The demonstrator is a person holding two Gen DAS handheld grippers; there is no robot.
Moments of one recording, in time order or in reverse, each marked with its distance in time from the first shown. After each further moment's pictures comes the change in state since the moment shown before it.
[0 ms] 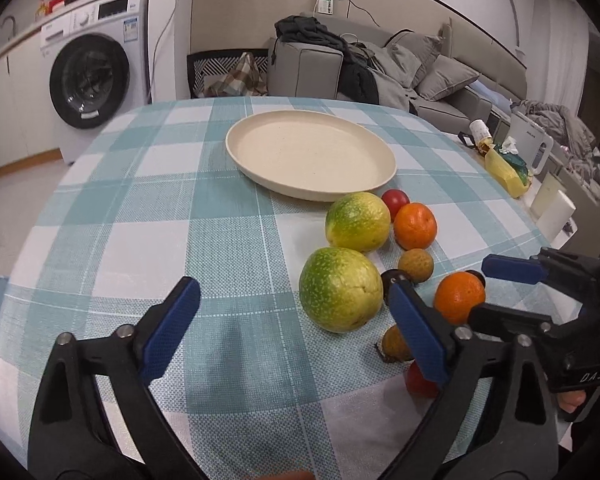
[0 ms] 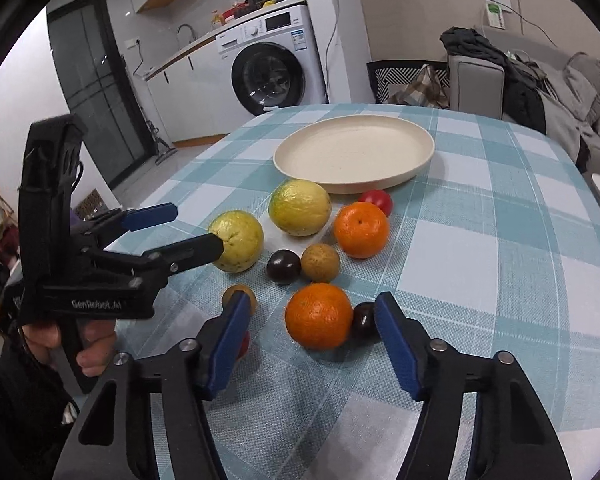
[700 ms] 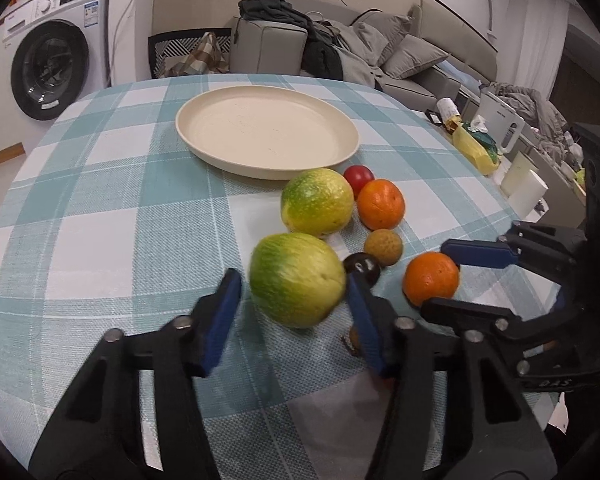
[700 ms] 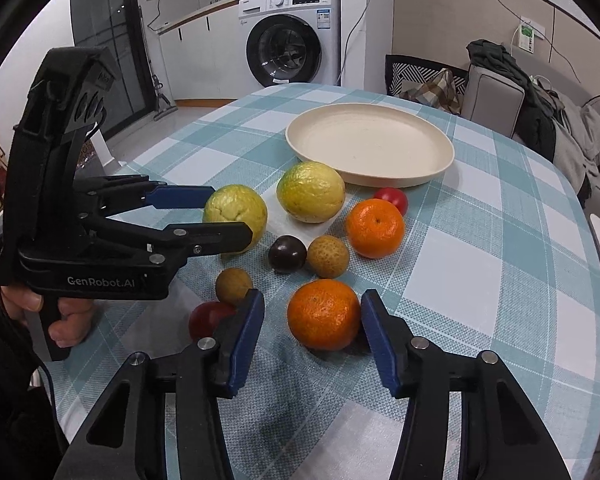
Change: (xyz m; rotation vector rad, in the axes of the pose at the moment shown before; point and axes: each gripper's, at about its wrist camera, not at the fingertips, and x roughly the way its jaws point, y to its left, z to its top) left arm 0.022 -0.011 0.001 0.045 0.086 -0.141; right arm 0.014 0.017 0.005 -0.149 0.084 -0.073
